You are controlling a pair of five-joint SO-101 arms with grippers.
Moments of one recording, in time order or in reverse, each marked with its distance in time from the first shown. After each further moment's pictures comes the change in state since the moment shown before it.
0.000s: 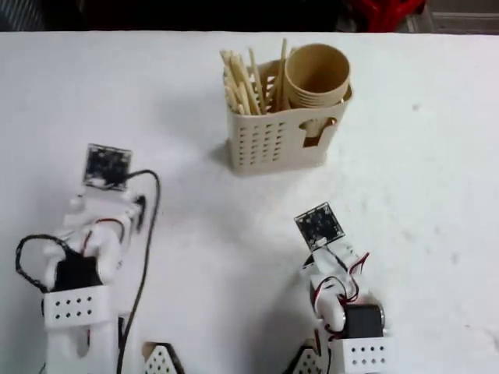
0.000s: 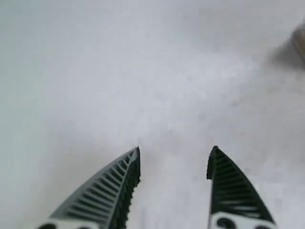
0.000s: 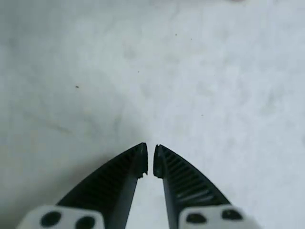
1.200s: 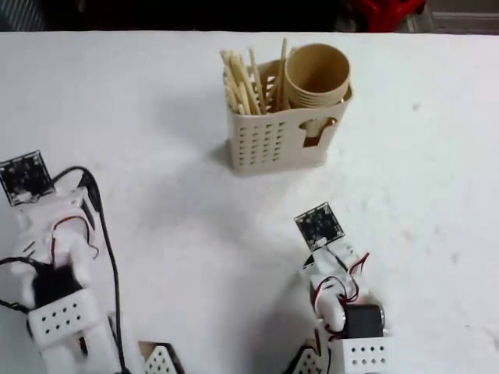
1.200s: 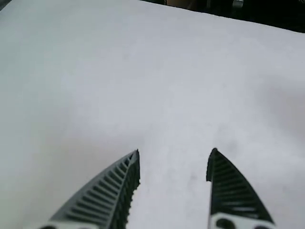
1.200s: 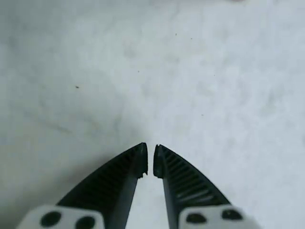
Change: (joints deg) left arm -16.8 -4.0 -0.2 -8.1 17.1; right arm 0.0 0.0 0.0 0.0 0.0
